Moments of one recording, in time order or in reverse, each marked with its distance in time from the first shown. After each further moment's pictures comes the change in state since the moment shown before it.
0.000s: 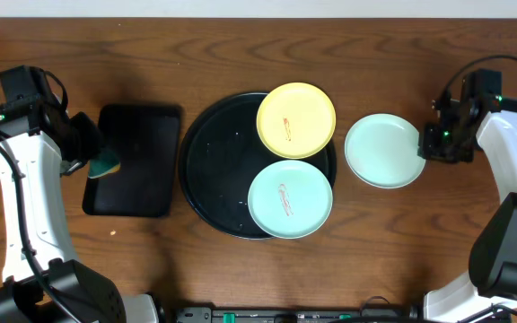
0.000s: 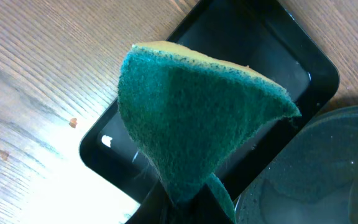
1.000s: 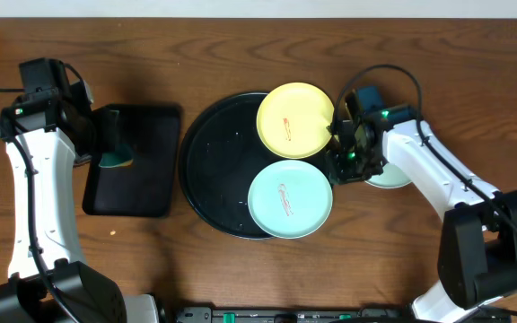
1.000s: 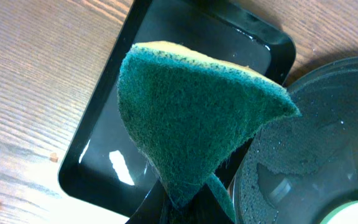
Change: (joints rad) left arm -0.082 0.001 0.000 0.043 0.045 0.183; right arm 0.501 0.000 -0.107 0.029 -0.105 0.123
